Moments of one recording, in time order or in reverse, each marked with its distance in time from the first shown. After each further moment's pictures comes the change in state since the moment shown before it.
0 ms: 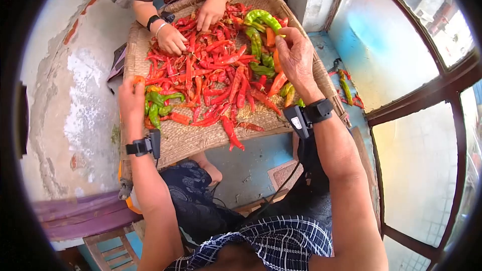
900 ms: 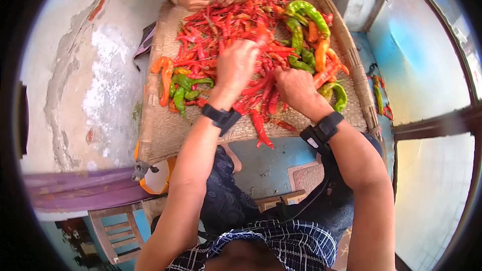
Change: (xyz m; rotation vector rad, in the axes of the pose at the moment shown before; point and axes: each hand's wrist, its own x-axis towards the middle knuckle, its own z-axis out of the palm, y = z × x) left_hand -0.034 0.139 0.096 -0.348 -0.129 0.454; right_hand -0.051 0.013 0.059 -0.769 -0.672 -0.334
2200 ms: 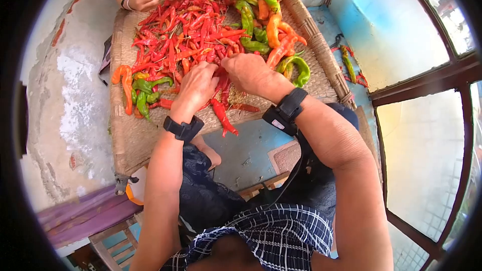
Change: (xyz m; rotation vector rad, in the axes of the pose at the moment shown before) left_hand -0.049 0.008 -0.008 0.123 -0.550 0.009; right_hand -0.004 -0.004 -0.004 0.153 -0.082 -0.108
